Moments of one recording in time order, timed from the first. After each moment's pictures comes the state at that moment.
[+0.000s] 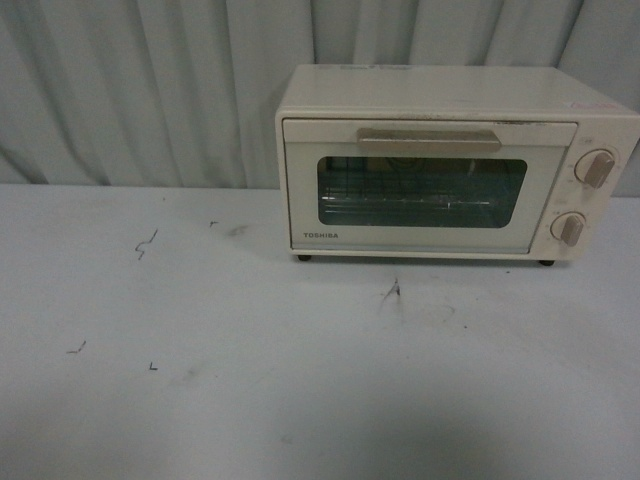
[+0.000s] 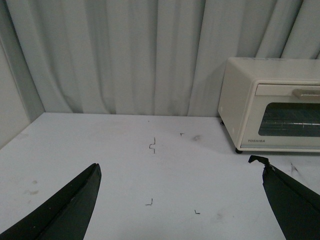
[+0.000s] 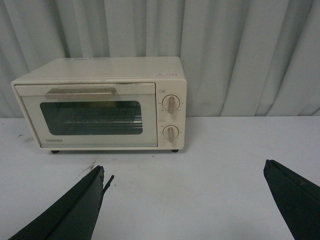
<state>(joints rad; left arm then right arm) 0.00 0.01 0.01 0.00 0.00 -0.01 0.00 0.00 0.01 0.00 0.00 -0.01</state>
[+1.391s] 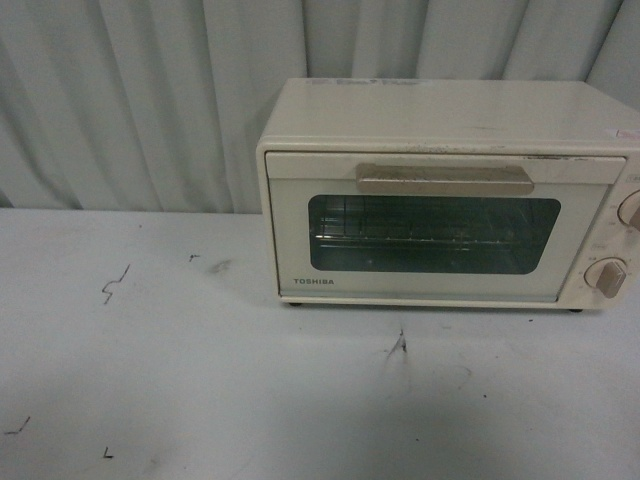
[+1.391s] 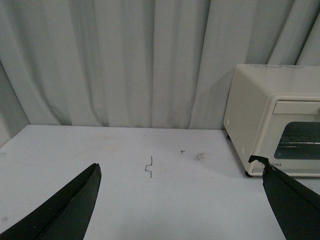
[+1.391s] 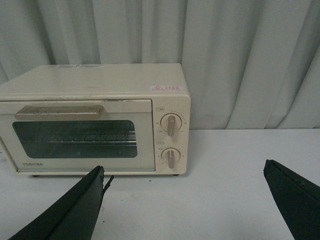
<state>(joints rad) 0.00 0.01 0.01 0.00 0.00 -0.01 0.00 0.00 0.01 0.00 0.00 -0.01</state>
